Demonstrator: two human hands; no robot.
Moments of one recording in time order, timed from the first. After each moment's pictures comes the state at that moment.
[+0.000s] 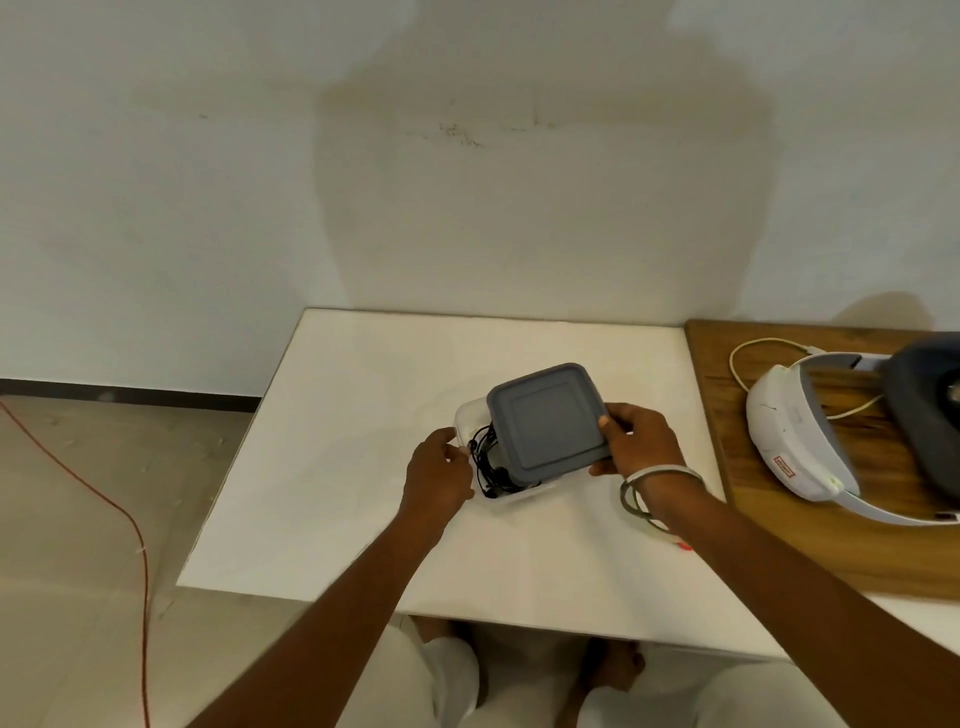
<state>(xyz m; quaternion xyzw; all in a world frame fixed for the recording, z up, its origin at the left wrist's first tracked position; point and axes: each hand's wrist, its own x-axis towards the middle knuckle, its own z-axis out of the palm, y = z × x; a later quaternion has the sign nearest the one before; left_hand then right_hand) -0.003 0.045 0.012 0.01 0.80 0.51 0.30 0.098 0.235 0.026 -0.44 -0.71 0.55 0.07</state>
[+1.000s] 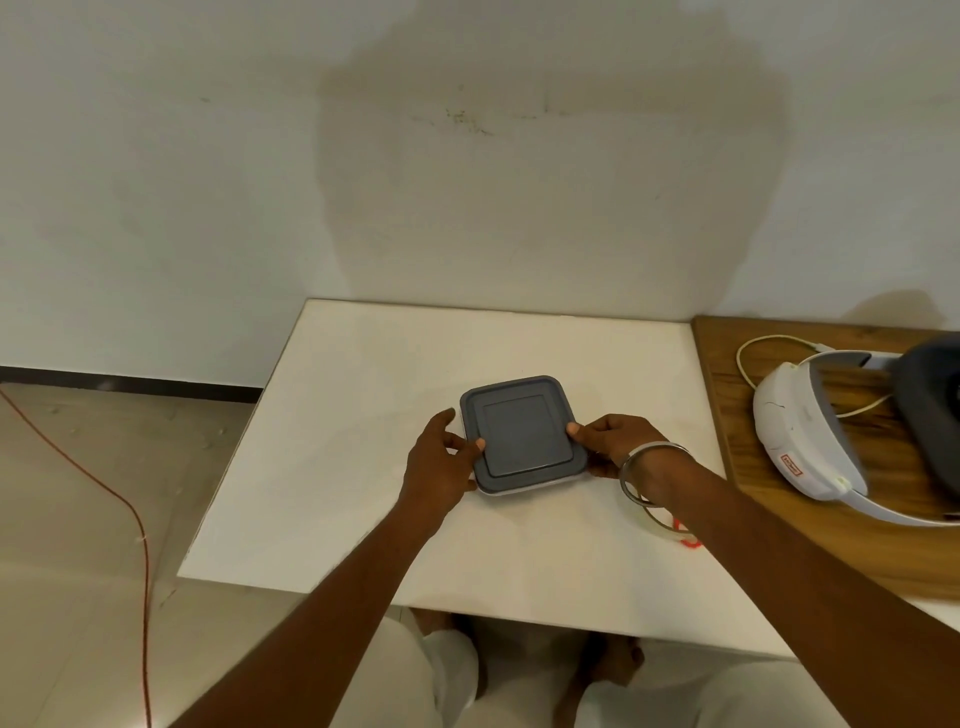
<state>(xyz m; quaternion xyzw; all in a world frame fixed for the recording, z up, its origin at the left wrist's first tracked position) -0.012 0.043 0.001 0.04 0.78 0.54 0.31 0.085 0.241 0.012 -0.46 -0.64 0.61 -0.06</state>
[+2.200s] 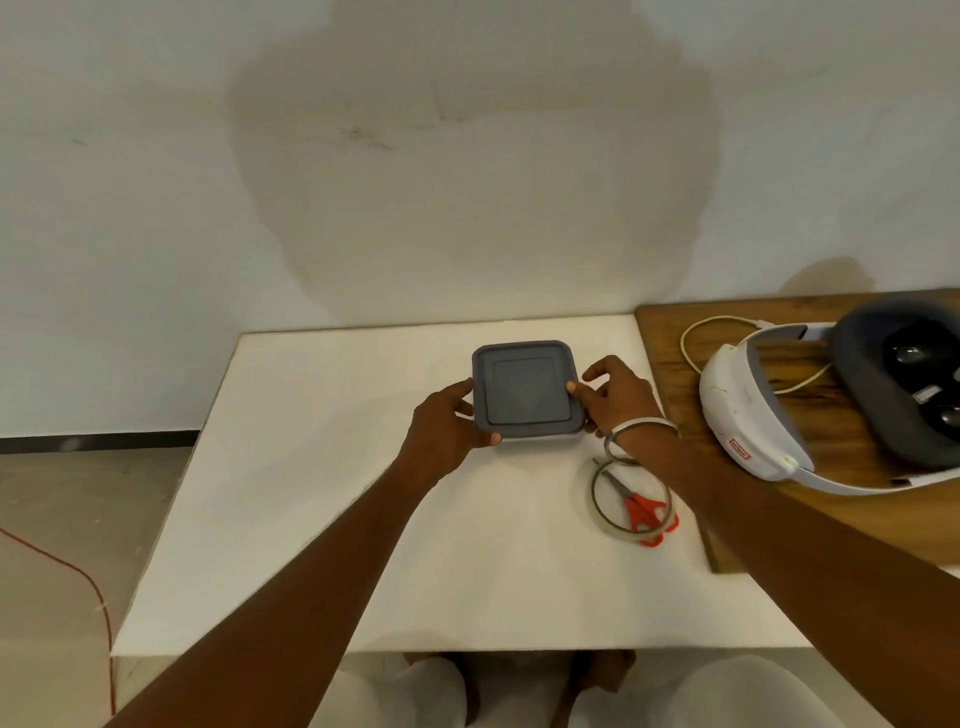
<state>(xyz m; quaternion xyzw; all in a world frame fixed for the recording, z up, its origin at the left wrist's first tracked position) -0.033 0.125 0.019 0.24 0.83 0.39 0.32 0.086 0.309 0.000 -0.45 -0.77 0.45 0.08</state>
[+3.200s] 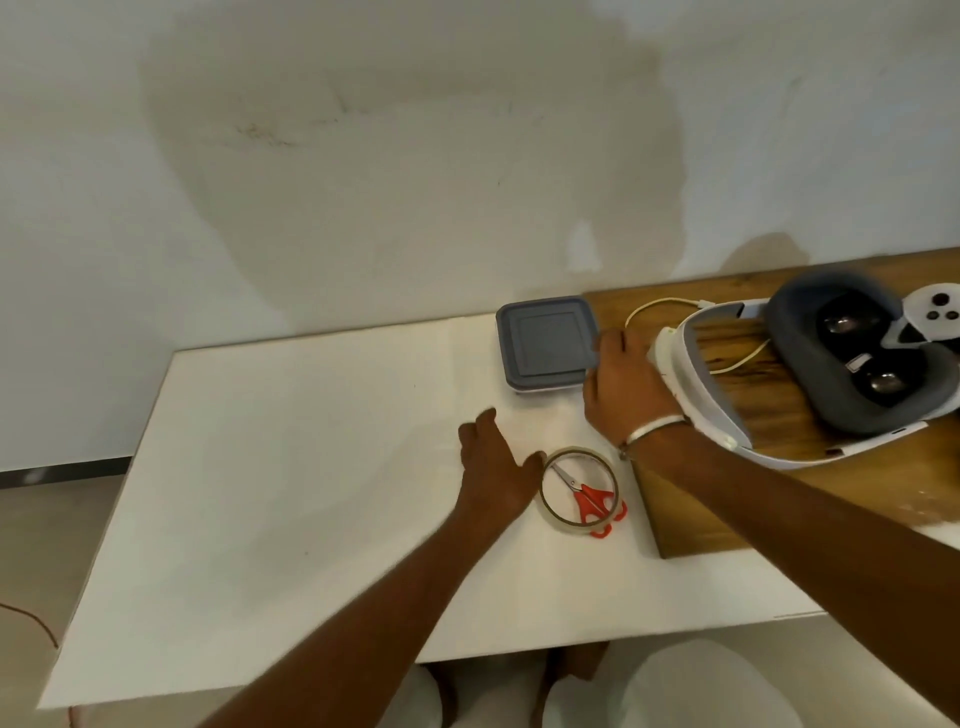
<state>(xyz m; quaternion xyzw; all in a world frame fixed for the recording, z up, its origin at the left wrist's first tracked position) 0.068 0.184 -0.005 0.22 0.85 0.36 0.32 0.135 0.333 0.027 -0.38 -0.91 0.14 0.10</state>
